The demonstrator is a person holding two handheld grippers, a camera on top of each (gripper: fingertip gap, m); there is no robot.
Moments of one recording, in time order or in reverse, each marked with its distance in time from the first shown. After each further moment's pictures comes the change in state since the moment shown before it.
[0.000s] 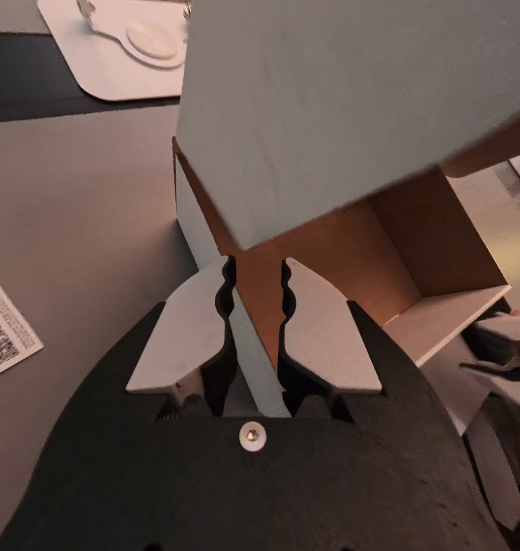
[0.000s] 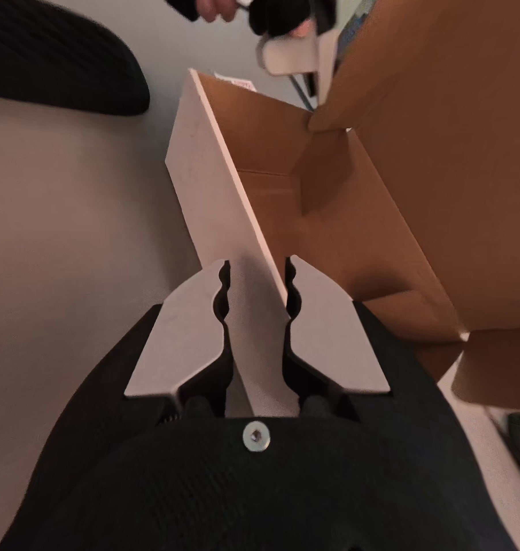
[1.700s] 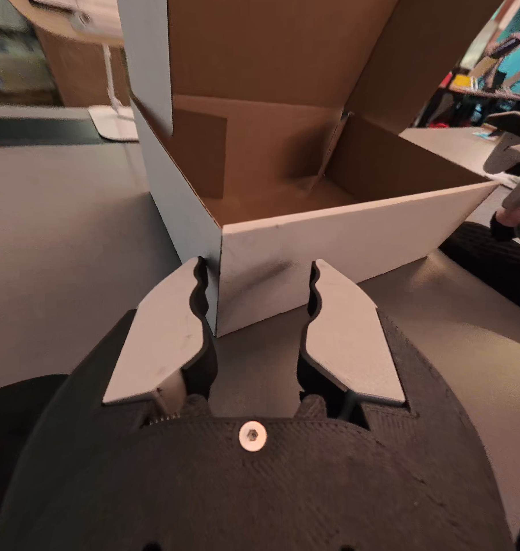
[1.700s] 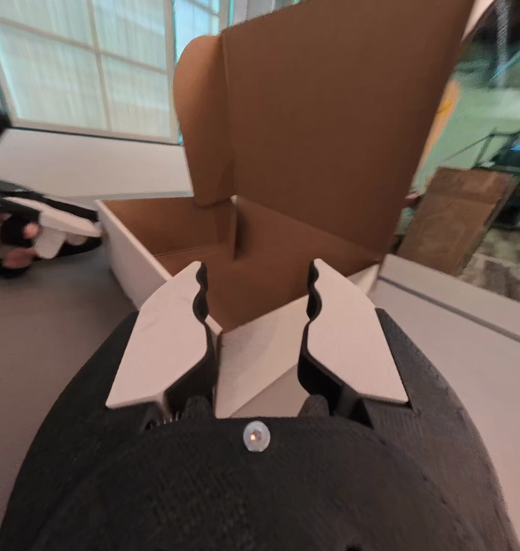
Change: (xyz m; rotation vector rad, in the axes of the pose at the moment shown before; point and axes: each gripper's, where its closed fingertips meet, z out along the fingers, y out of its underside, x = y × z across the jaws) left arm 0.053 0.120 -0.030 0.444 -0.056 0.160; right arm 0.101 0.064 -0.074 0.501 0.166 0.441
